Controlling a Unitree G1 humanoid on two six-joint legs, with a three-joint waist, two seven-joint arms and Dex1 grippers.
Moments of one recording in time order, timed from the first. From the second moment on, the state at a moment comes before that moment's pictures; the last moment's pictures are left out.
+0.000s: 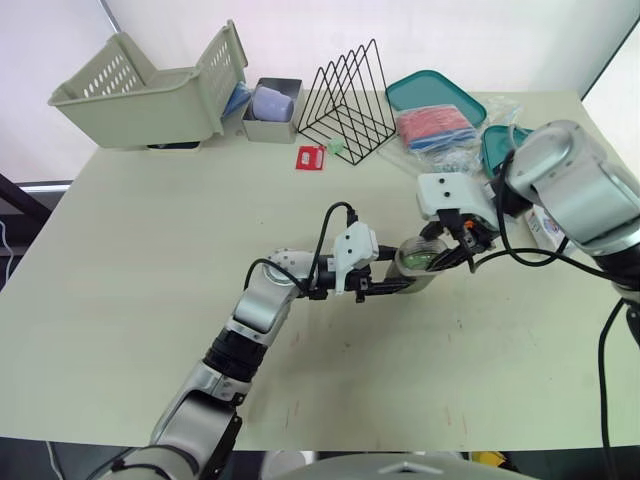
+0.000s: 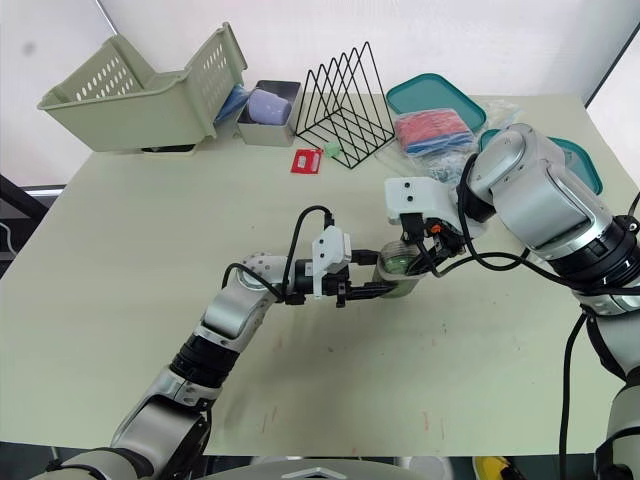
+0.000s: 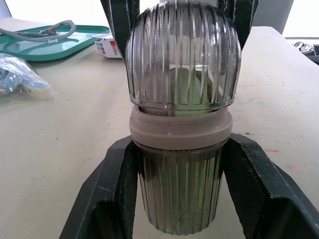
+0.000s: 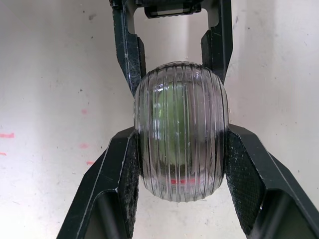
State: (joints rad) left arm -0.48 0.28 -0.33 0.03 -0.20 0.22 -1.02; right arm -1.08 -0.88 0.59 -0.18 0.08 0.87 1.58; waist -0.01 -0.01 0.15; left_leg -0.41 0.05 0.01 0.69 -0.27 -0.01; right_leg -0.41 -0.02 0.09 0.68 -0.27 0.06
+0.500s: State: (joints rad) left arm -0.48 0.28 -0.33 0.03 -0.20 0.22 -1.02; right arm -1.08 -0.88 0.60 -0.18 0.08 0.87 1.58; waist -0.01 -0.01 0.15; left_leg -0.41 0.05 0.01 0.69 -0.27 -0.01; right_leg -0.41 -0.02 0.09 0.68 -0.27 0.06
